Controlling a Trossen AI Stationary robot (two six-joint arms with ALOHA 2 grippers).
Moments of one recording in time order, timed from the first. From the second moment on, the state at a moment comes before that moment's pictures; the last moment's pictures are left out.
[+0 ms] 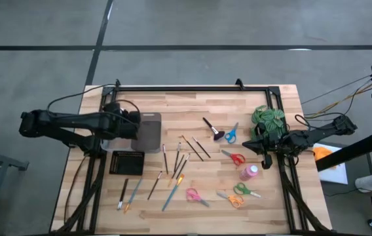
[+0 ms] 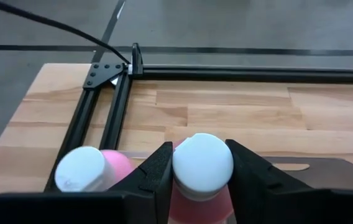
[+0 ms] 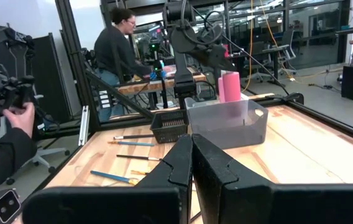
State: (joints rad) left arm 0.04 1.10 0.82 -1.29 -0.94 -1.58; right arm 0.35 0.14 0.01 0.21 0.34 0.16
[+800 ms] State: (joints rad) left arm 0.04 1.10 0.72 -1.20 -0.95 -1.59; right arm 0.35 0.14 0.01 0.21 0.34 0.16
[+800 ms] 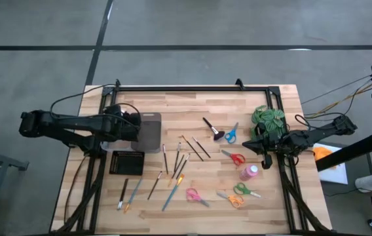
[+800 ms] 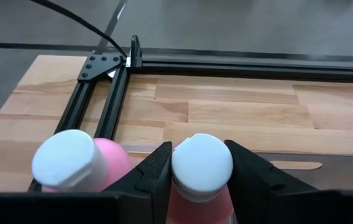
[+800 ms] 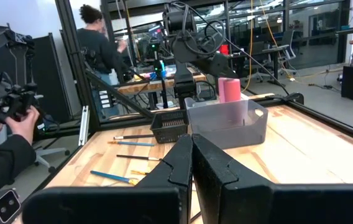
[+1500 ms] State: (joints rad) left arm 0.04 1.10 0.72 -1.18 -0.92 -1.59; right arm 0.35 0.14 0.01 0.21 0.34 0.16
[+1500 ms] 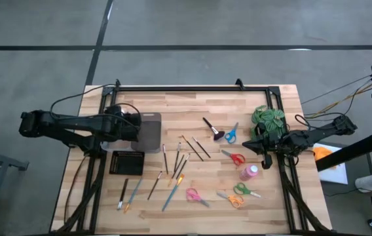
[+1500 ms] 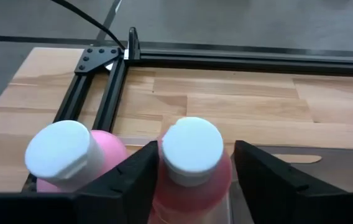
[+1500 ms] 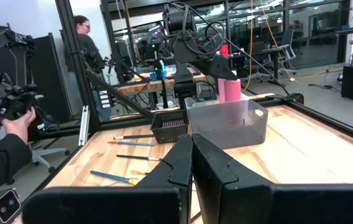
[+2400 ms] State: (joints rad) left arm 0.04 1.10 0.94 -1.20 -0.91 -1.36; right arm 0.35 0.14 0.01 0.21 0.34 0.16
